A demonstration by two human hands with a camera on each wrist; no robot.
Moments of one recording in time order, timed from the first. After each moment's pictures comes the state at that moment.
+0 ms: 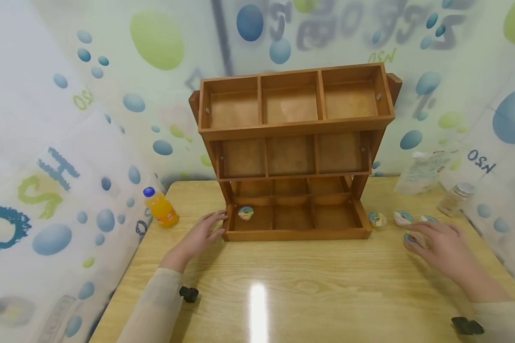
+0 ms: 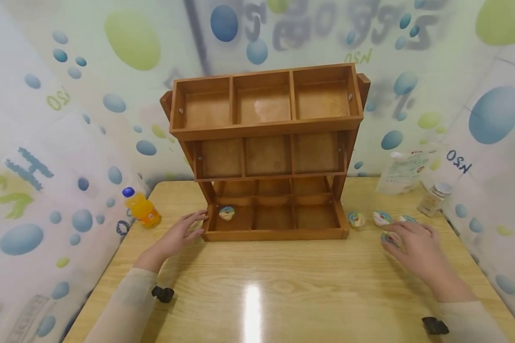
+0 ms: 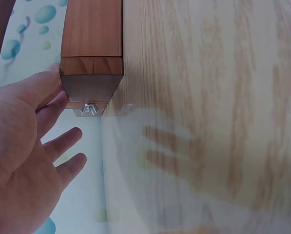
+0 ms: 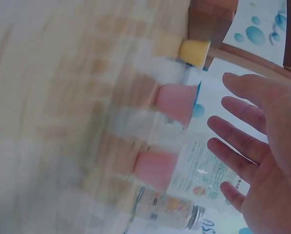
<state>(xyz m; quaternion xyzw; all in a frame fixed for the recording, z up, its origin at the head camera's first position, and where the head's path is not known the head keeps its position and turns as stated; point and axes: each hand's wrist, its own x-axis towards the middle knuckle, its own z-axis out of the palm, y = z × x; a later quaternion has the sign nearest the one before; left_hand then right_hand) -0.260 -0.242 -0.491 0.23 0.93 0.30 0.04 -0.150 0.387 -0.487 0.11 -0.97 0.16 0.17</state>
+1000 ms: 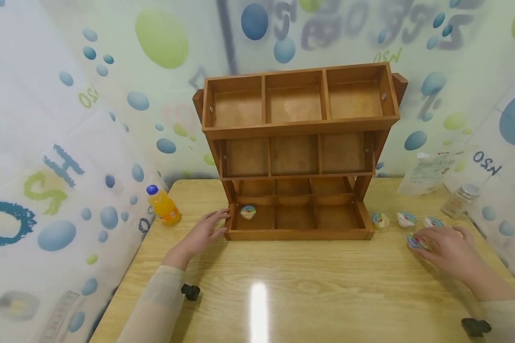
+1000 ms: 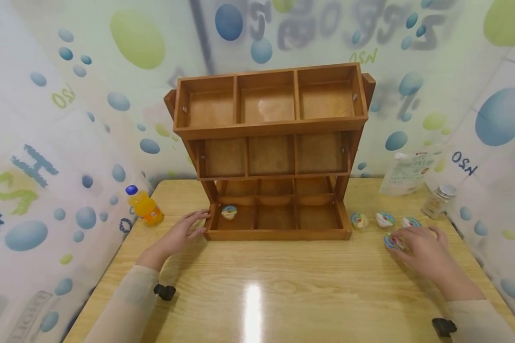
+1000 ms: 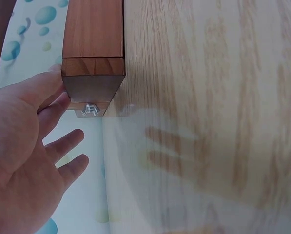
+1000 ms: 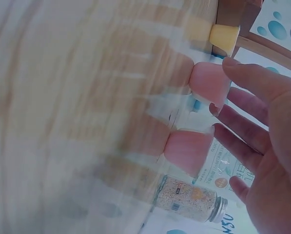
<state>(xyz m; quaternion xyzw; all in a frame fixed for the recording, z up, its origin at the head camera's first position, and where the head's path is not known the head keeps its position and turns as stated) -0.260 -0.242 -0.491 0.22 0.92 0.31 0.06 -0.157 0.407 -0.503 0.13 -0.96 0.14 0.18</state>
